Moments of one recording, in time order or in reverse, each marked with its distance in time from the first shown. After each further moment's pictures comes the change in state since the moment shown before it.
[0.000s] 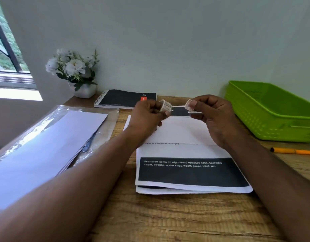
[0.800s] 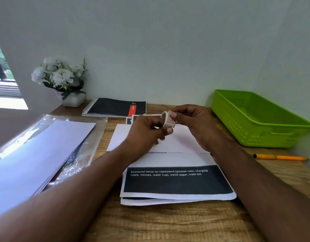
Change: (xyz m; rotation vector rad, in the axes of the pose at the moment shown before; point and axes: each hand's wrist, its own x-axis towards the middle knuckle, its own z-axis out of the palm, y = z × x) left_hand -0.010 0.005 0.021 -0.012 -0.181 0.124; right_hand 0.012 0.004 -0.003 -0.072 -0.129 -0.010
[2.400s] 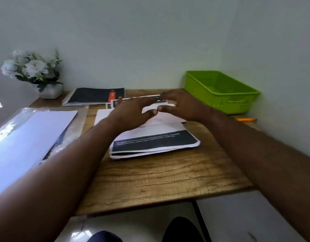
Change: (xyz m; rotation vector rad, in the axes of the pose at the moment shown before) left_hand 0.003 0.015 0.004 0.898 -0.255 0.267; right_hand -0.038 -0.030 -0.041 -1.048 -0.258 -0.185
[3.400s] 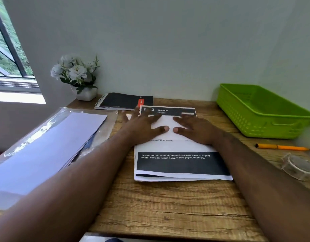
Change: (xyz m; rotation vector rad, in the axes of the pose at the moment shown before) left_hand -0.012 -0.054 0.011 0.177 -0.230 -0.385; right_hand 0.038 0.031 0.062 -0.116 -0.281 0.132
